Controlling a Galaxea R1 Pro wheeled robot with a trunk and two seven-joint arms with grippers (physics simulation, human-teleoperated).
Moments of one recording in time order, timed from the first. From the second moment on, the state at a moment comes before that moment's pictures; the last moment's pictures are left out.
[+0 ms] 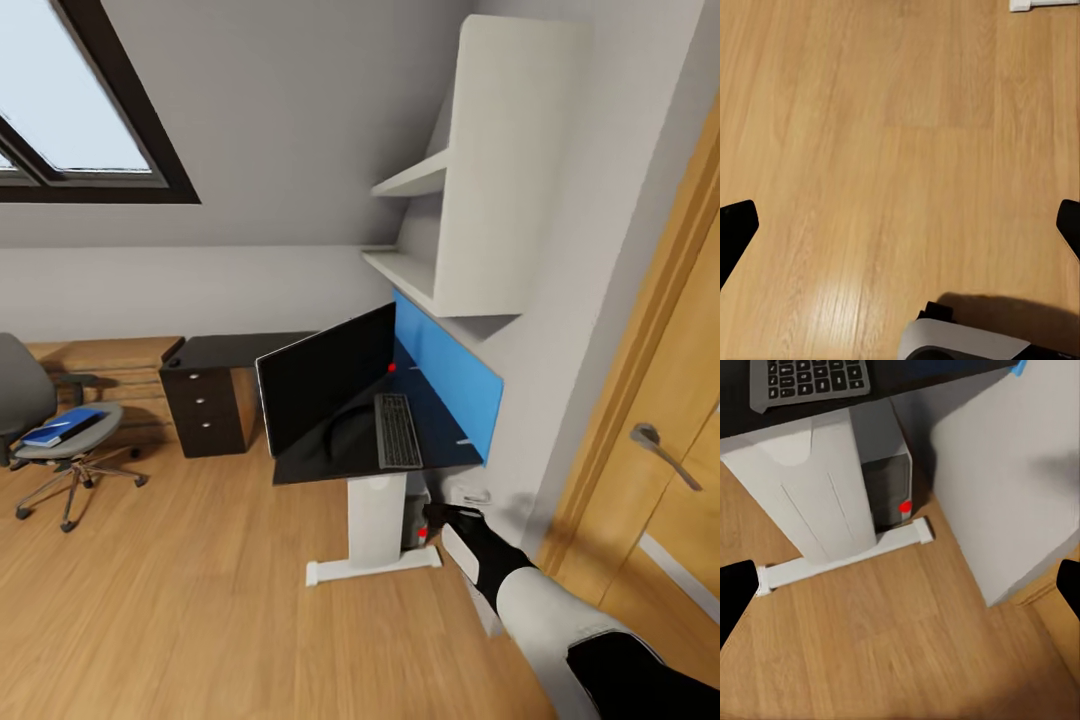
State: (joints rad) left arm -0.06 -0.04 -0.22 -0.31 0.23 -0.41 0.38; right arm -0.84 0.08 0.23 -0.34 -0.36 0.18 -0.31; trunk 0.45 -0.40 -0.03
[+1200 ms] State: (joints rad) left arm -0.06 0.16 -0.09 -0.42 0.62 -0.10 -0.07; right arm -0.84 0.08 0.23 -0.48 -0.36 0.27 -0.31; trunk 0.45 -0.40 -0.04
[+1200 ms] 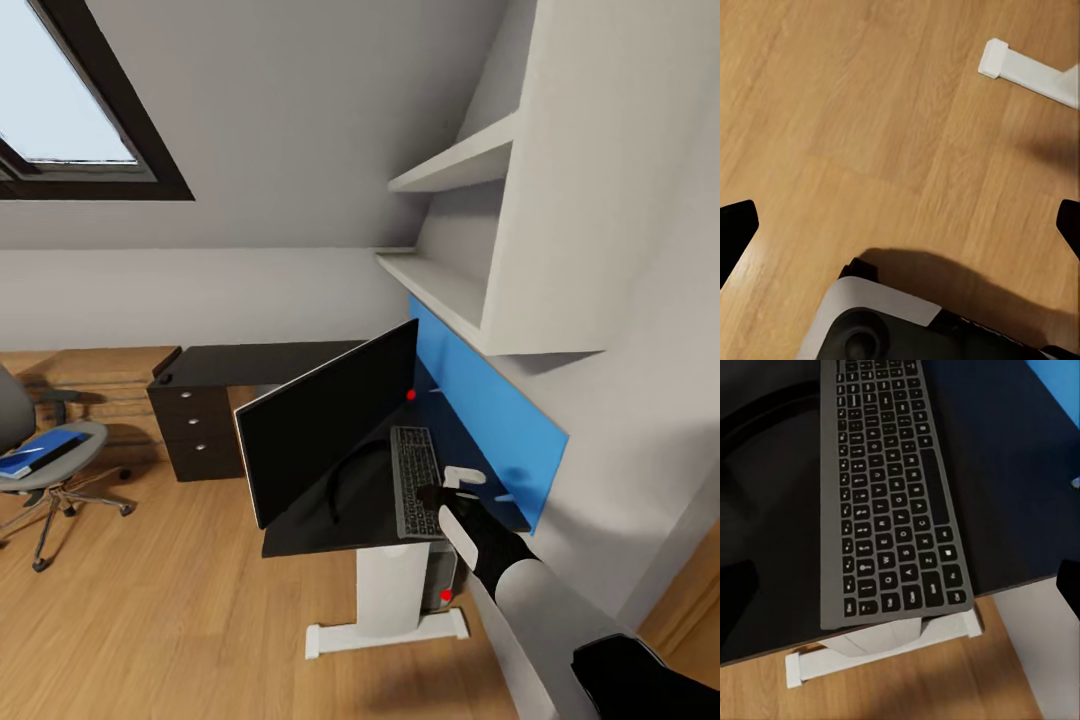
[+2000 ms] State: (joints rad) left arm -0.06 0.16 -0.09 -0.42 0.62 -0.10 -0.07; right arm -0.84 0.08 0.23 -0.47 -0.36 0.25 -0.30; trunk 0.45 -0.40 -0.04
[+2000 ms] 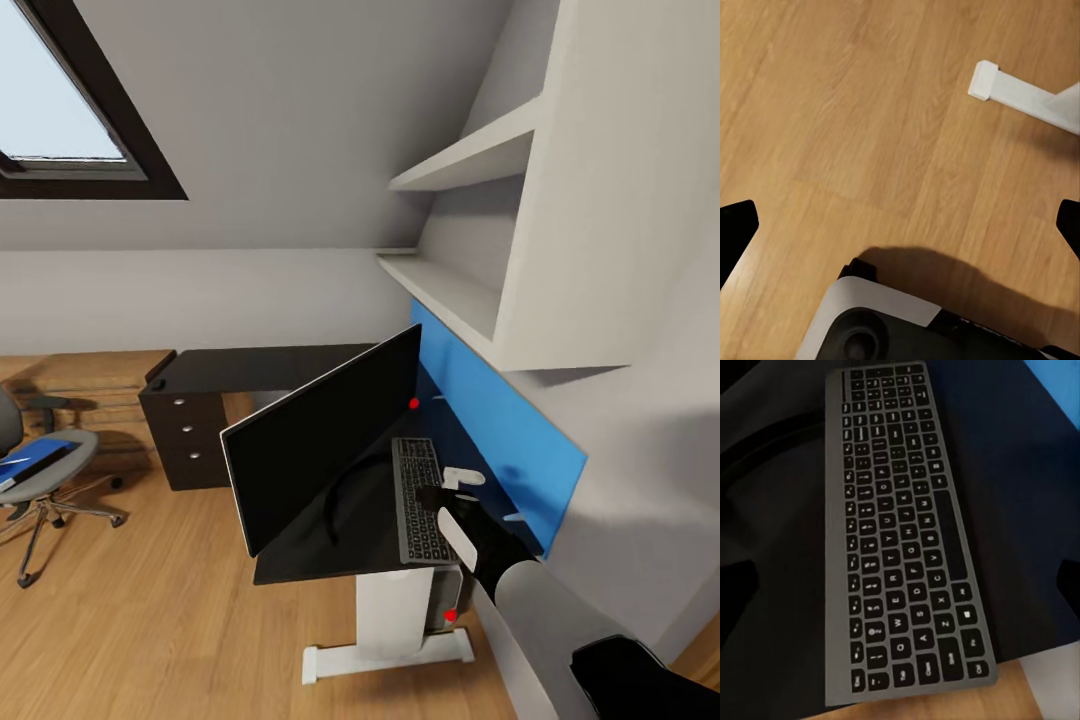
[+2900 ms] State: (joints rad) left arm -0.06 0.16 -0.09 -0.75 0.63 -0.05 0.34; right arm -0.84 0.07 0.23 -0.44 -0.30 0.21 -0.14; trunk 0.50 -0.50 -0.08
